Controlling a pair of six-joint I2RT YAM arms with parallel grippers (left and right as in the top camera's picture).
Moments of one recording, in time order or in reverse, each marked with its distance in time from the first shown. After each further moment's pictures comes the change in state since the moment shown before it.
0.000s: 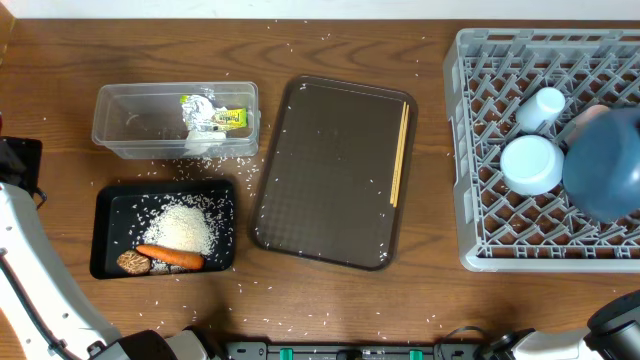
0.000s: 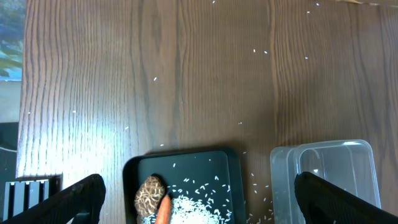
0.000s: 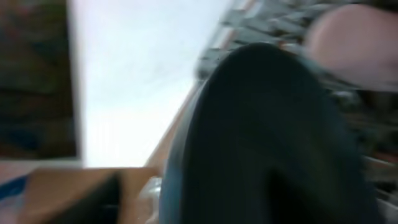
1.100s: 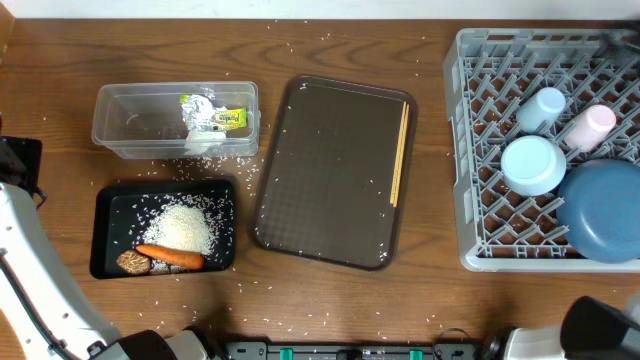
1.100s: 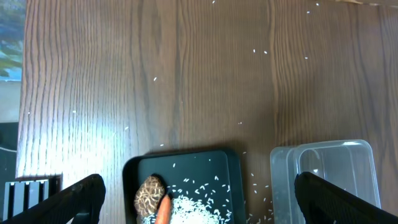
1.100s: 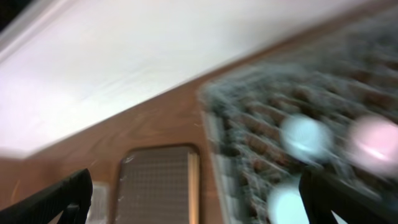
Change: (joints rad) left arm 0.000 0.000 0.000 0.000 0.000 0.000; right arm 0.606 -0.051 0.640 -0.224 0.640 0.082
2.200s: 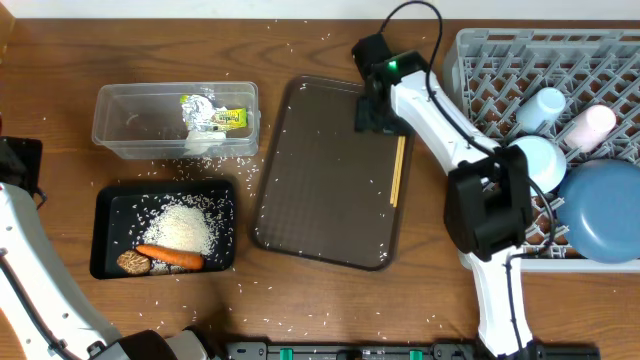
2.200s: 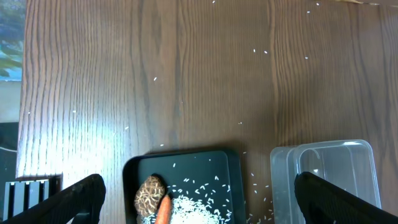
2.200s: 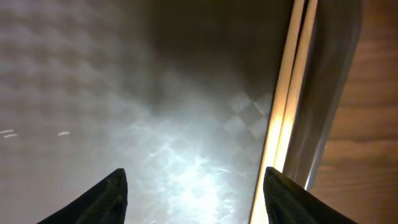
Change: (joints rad) left arm 0.000 0.000 0.000 0.000 0.000 0.000; right arm 0.768 0.700 -0.037 -0.005 0.570 0.290
